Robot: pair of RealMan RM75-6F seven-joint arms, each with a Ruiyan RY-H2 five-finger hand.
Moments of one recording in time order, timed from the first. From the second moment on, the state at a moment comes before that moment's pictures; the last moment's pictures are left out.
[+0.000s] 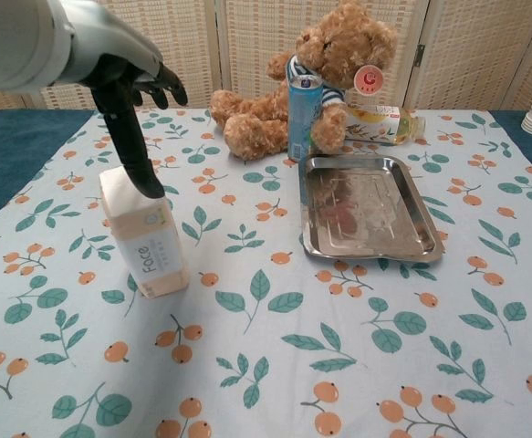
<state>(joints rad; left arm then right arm) -1.22 -1.61 -0.65 -2.27 -0.14 1.94 1.21 0.10 -0.59 0.05 -2.36 -1.38 1.40 -0.28</state>
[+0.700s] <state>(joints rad) -1.23 -1.70 -0.61 -2.12 -0.16 1.94 1.20 0.10 -0.56 0.05 -2.36 -1.39 1.39 -0.23</state>
